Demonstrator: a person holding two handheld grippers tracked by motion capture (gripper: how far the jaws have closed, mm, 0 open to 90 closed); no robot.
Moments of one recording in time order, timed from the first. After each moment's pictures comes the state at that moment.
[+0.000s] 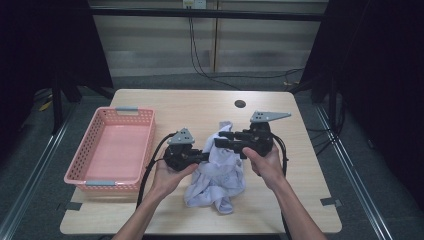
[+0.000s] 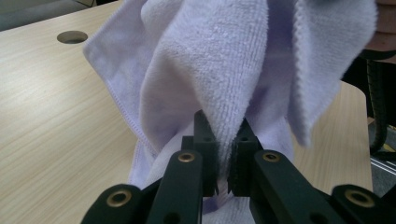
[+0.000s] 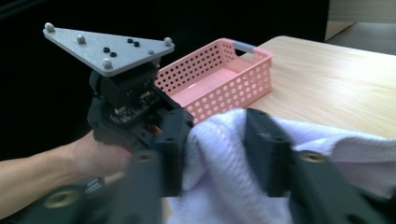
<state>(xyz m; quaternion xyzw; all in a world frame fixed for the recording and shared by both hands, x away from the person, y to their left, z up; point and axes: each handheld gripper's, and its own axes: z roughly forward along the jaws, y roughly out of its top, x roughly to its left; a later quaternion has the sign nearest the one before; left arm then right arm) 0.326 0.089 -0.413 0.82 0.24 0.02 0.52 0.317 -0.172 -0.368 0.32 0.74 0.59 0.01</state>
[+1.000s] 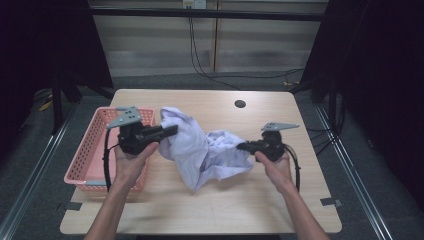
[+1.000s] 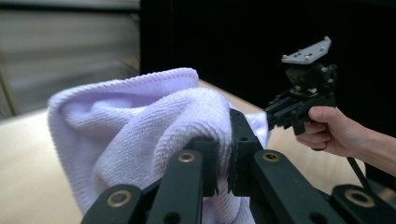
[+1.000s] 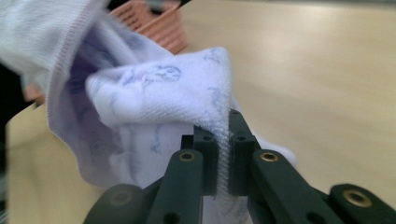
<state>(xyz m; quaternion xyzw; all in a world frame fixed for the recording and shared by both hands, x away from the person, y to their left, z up) 0.326 0.185 -0.341 0.73 0.27 0.11 0.62 0.333 -0.223 -0.421 0.42 0.75 0.51 0.09</state>
